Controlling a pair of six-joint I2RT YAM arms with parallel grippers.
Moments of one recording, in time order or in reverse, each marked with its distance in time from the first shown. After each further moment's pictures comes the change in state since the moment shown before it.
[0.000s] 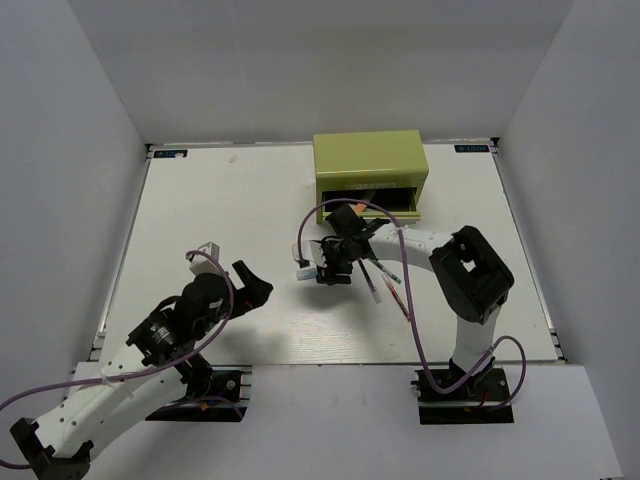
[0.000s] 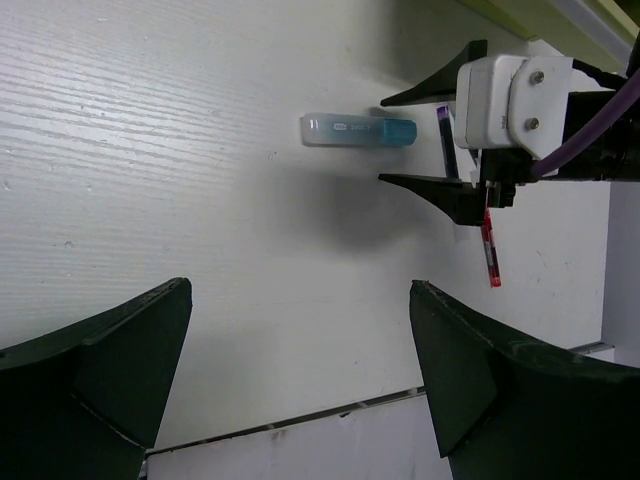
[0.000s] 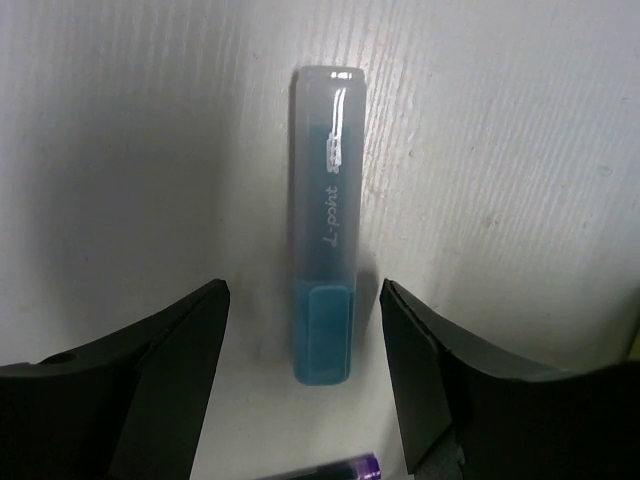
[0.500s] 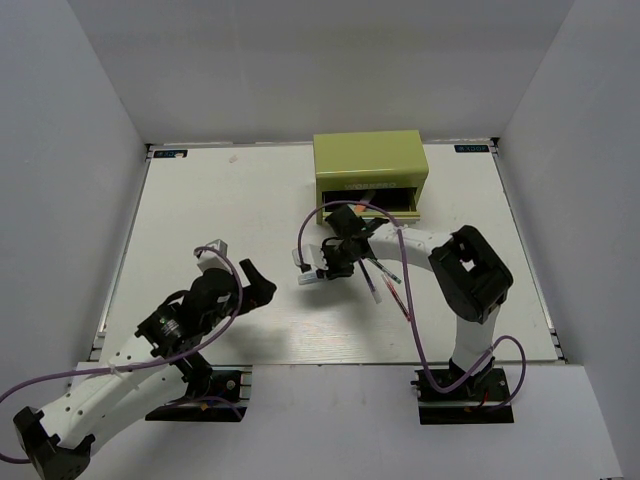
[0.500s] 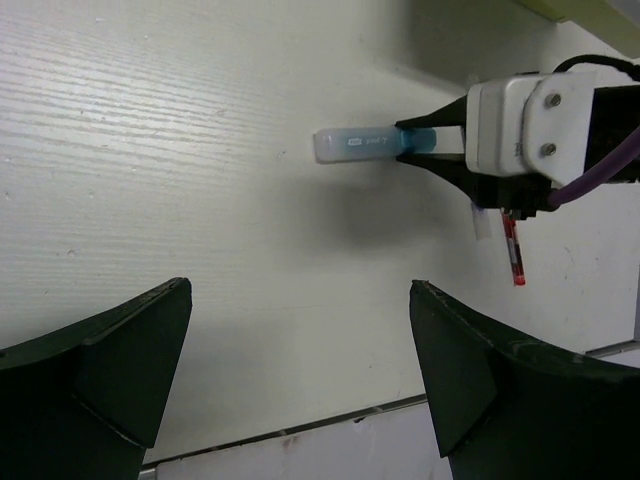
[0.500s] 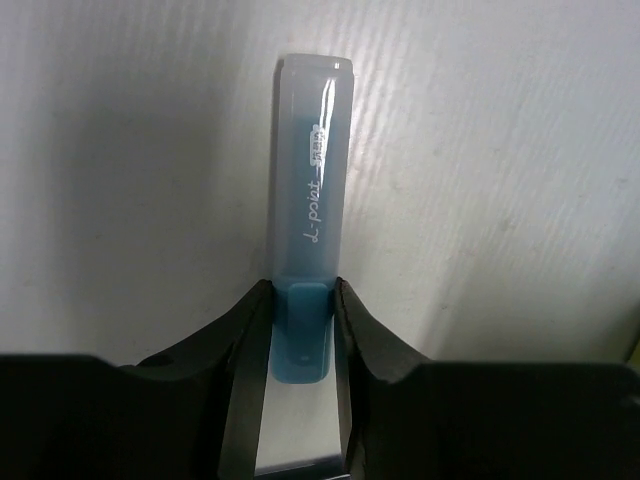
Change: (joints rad) left arm 0.000 0.087 0.003 0.032 0.002 0.031; right arm 0.006 0.019 0.019 -0.042 0.016 -0.078
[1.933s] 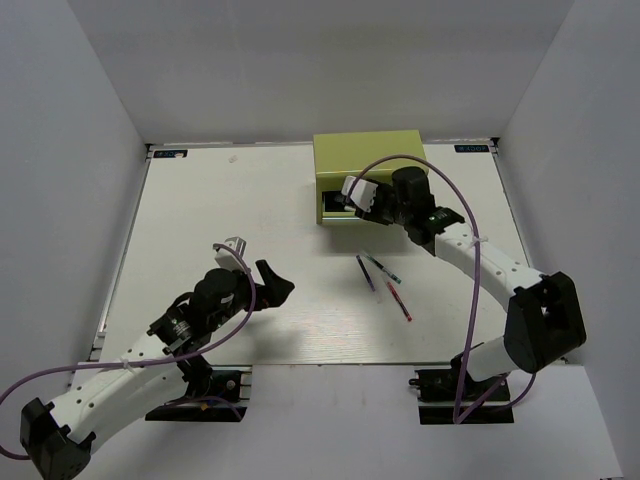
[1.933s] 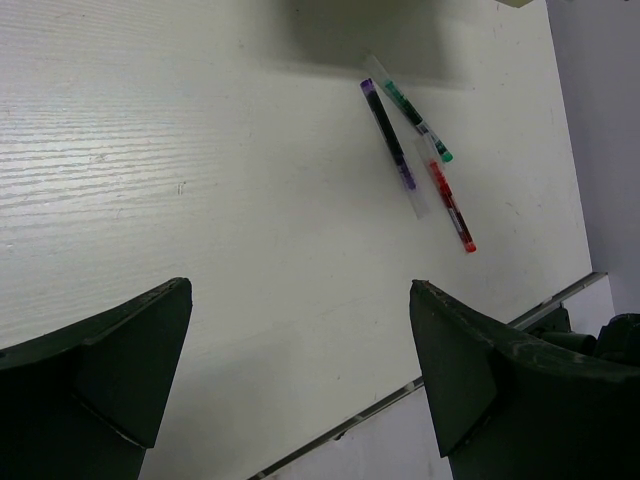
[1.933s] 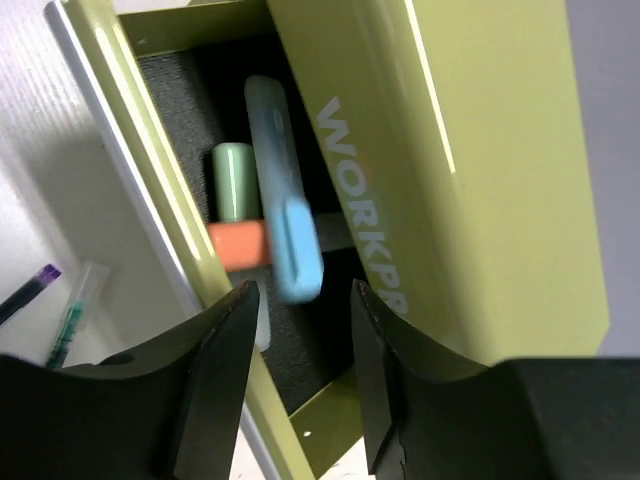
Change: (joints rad) left arm 0.000 0.026 -0.113 0.337 0.159 0.142; right arm -0.248 -0.442 -0.135 0.297 0.286 0.172
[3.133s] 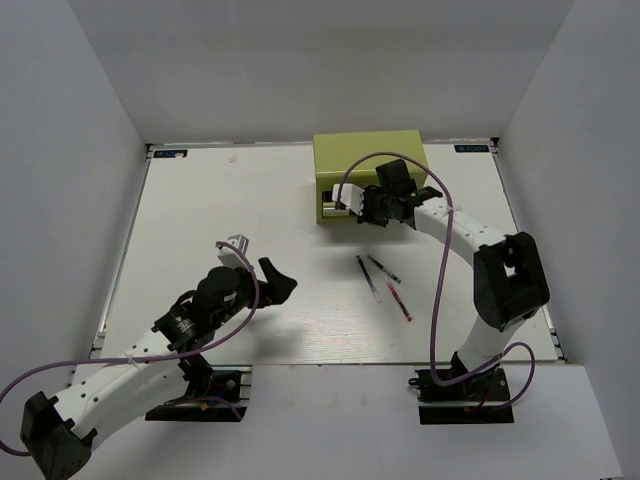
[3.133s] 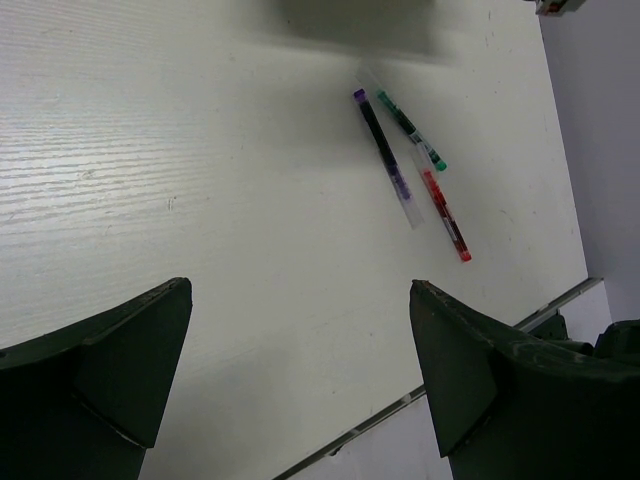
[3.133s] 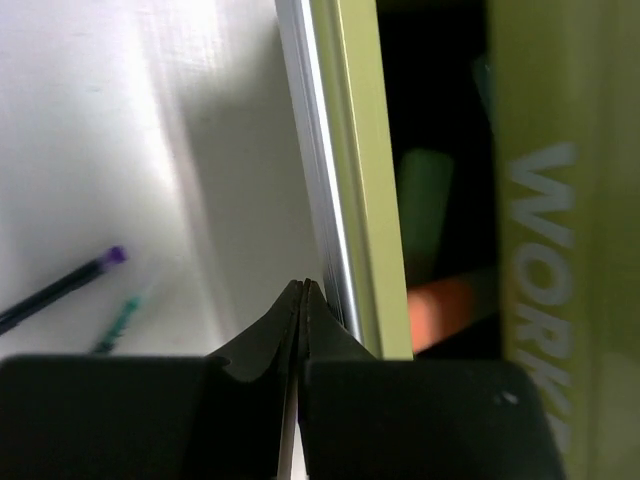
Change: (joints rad) left arm 0.000 0.039 -0.008 0.067 0.000 0.004; right arm -0.043 0.278 0.209 -0.270 -0.206 -0.109
